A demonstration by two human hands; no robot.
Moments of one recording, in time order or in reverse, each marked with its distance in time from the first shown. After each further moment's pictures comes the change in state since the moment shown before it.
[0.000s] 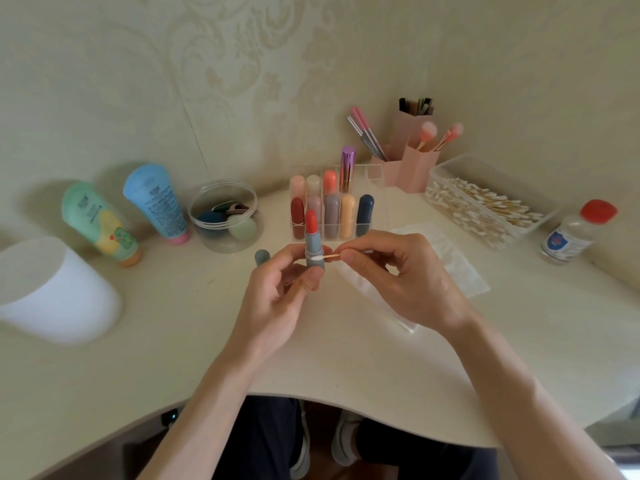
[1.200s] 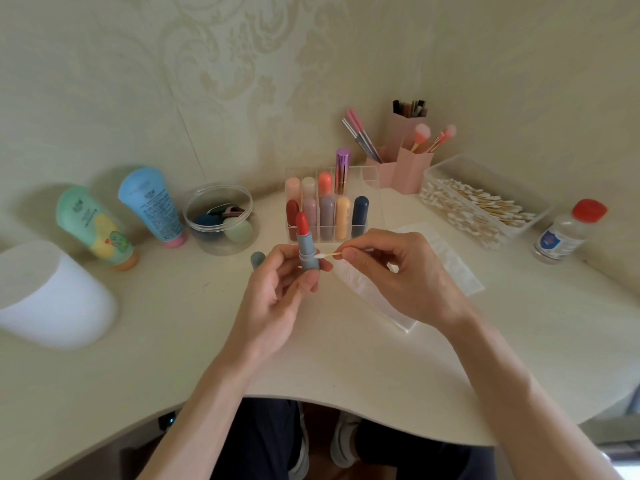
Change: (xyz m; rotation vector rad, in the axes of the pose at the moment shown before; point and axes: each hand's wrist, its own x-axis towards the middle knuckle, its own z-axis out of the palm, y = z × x) left_hand 0.001 -0.002 0.001 -0.018 -0.007 0.005; right_hand -0.001 0.006 -0.005 -0.023 0.025 0.033
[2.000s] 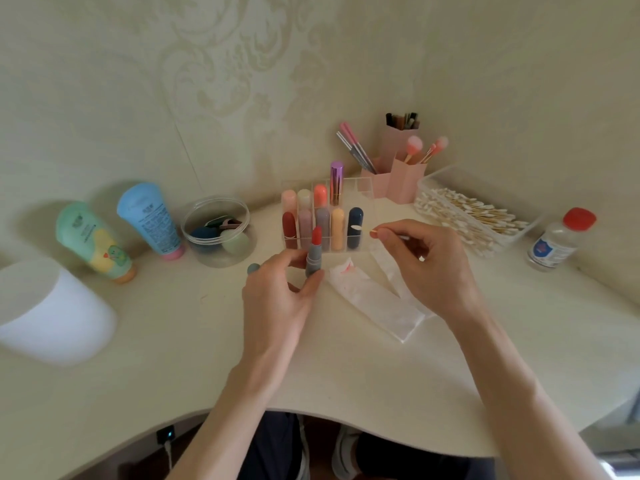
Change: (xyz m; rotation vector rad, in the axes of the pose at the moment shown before) left_hand 0.021 0.001 0.021 0.646 0.332 -0.001; right_hand 0.005 0.010 -0.026 -0.114 0.299 0.151
